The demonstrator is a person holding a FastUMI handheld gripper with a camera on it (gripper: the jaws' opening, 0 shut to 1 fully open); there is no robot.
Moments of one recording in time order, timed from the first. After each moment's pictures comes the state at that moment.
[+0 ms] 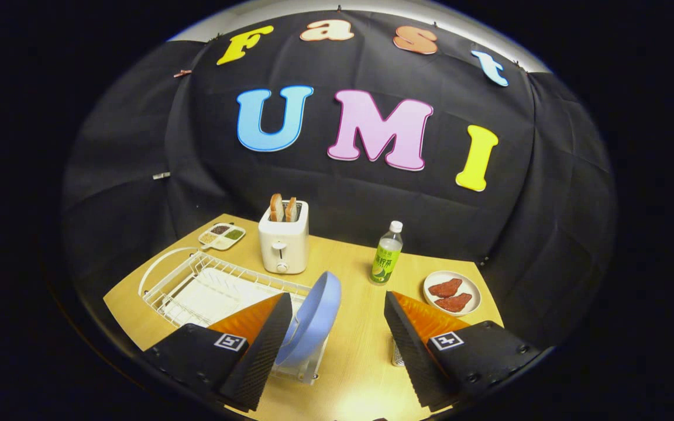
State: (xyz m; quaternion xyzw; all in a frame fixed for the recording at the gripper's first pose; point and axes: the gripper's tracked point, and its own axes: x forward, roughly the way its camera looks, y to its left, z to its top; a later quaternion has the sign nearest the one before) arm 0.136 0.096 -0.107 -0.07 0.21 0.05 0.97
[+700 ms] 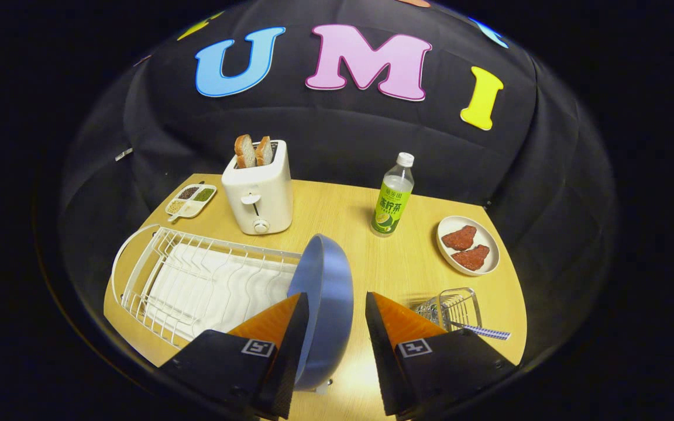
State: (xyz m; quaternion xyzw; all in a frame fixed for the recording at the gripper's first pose) arm 0.182 0.101 -0.196 -0.03 0.36 0.00 0.93
